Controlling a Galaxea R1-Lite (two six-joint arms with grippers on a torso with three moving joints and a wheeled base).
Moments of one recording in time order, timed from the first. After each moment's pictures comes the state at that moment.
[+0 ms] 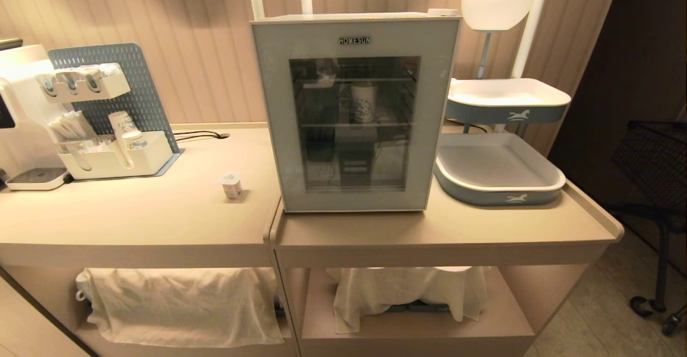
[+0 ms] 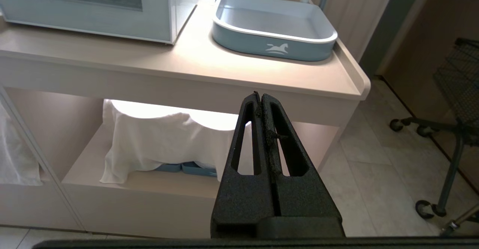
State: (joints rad) left arm 0.00 0.00 0.00 0.00 0.00 -0.03; right arm 0.00 0.00 -0.01 -0.01 0.02 -0.18
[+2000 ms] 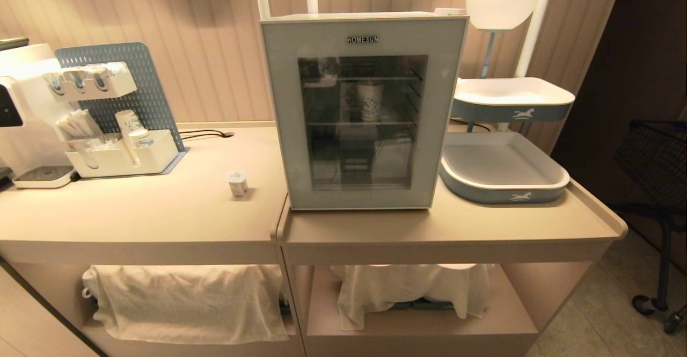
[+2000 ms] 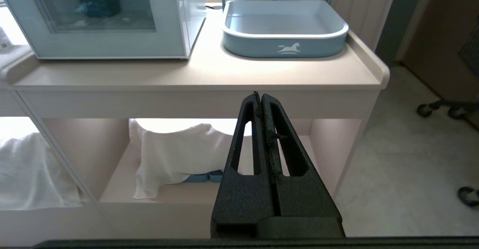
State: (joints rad) left arm 0.00 0.00 0.00 0.00 0.00 -0.01; right arm 0.00 0.00 0.00 -0.05 0.01 -0.04
